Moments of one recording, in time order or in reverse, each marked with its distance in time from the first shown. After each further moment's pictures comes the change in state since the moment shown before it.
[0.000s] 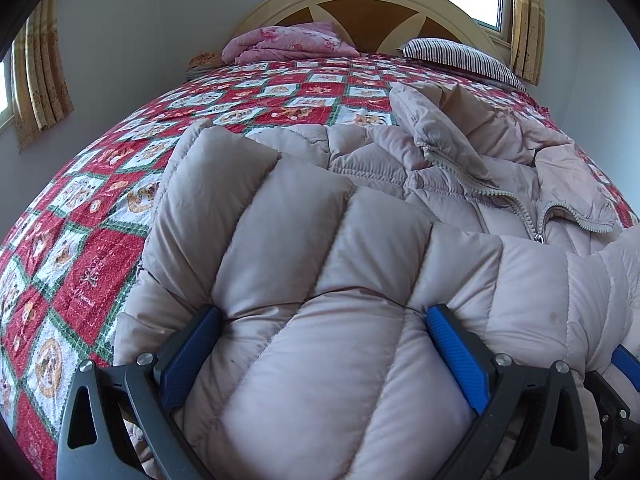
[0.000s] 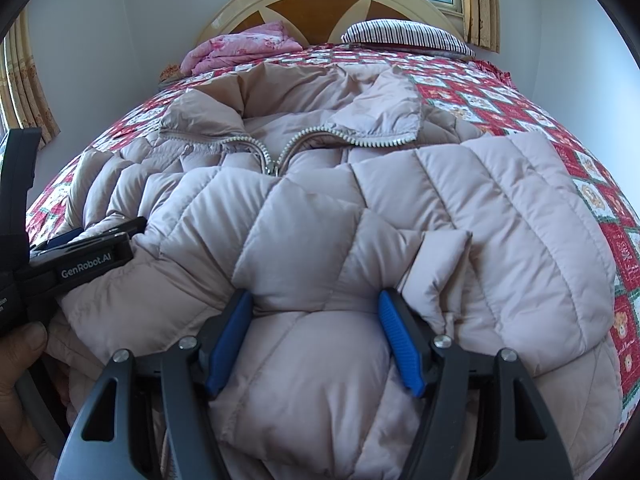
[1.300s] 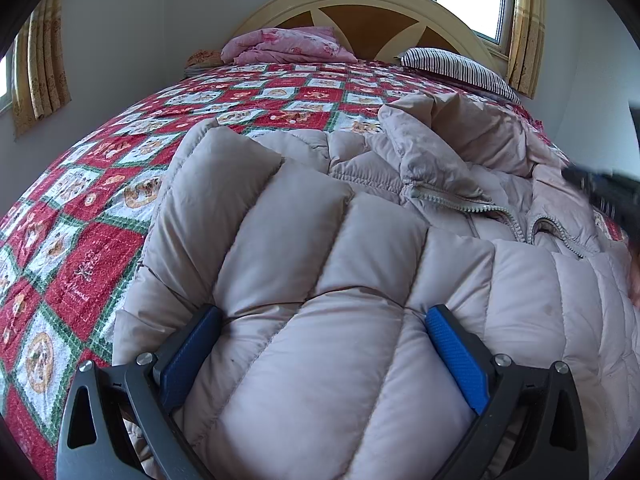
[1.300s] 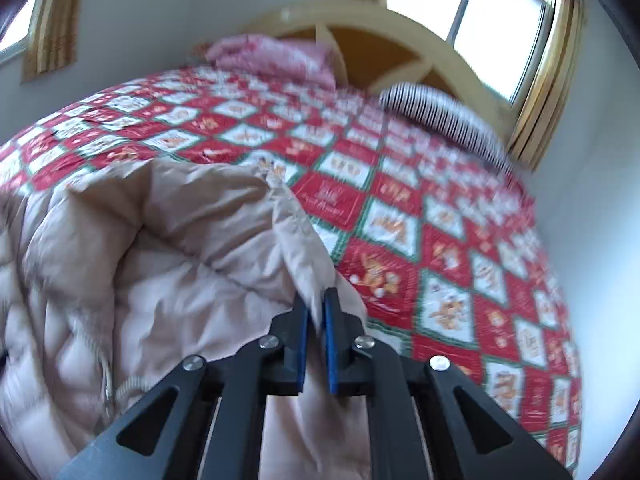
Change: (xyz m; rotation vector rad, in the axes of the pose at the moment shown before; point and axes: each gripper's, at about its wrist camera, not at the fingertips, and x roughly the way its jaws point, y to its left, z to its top) left arm -0.006 0.005 0.000 -0.030 -0.017 -0.050; right arm 0.071 -0.033 0.166 -0.428 -0.132 -0.114
